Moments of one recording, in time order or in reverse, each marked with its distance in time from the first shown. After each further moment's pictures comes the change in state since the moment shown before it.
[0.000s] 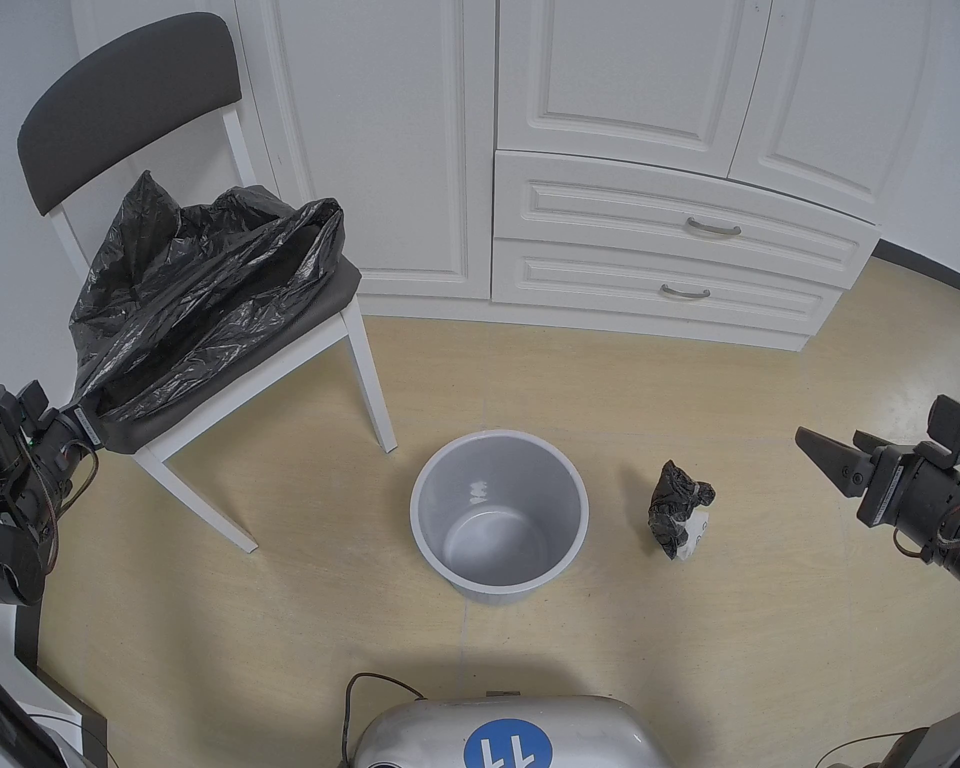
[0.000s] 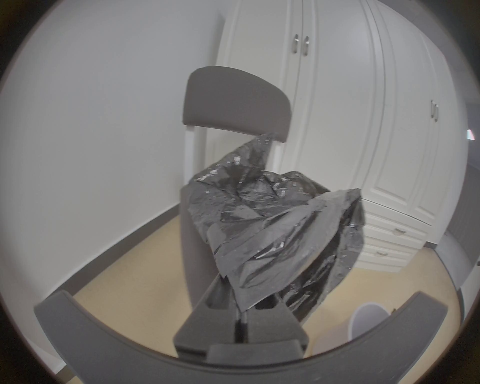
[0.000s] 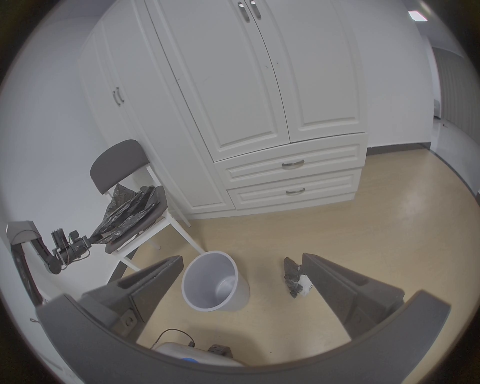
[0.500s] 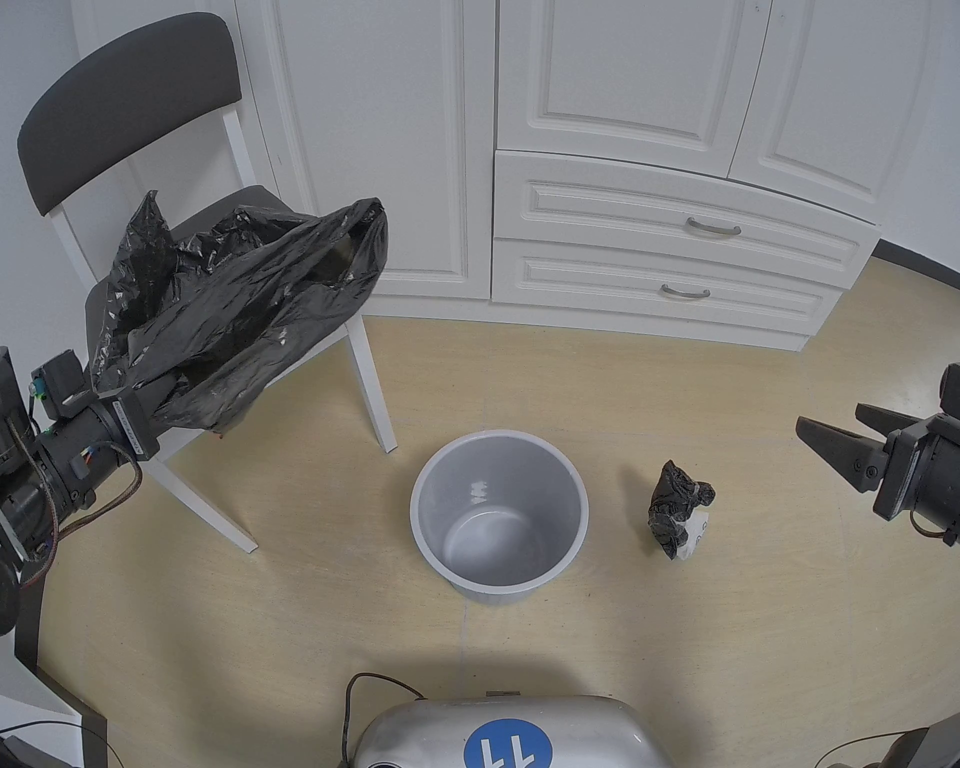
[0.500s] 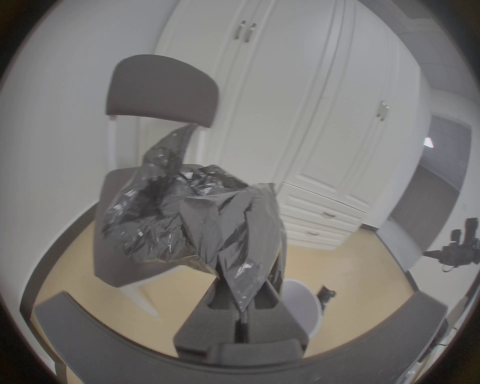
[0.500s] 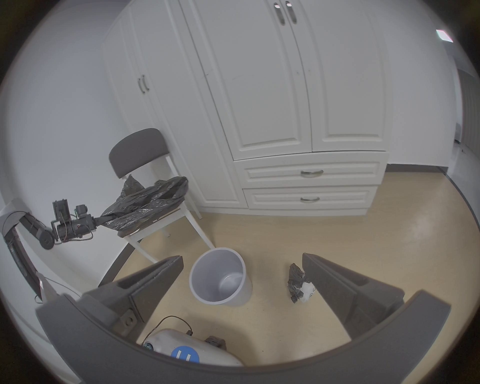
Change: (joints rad) left arm -0.375 -0.335 -0.049 0.449 -0.009 -0.001; right arm 0.074 -0.043 -0.158 0.217 0.019 -0.111
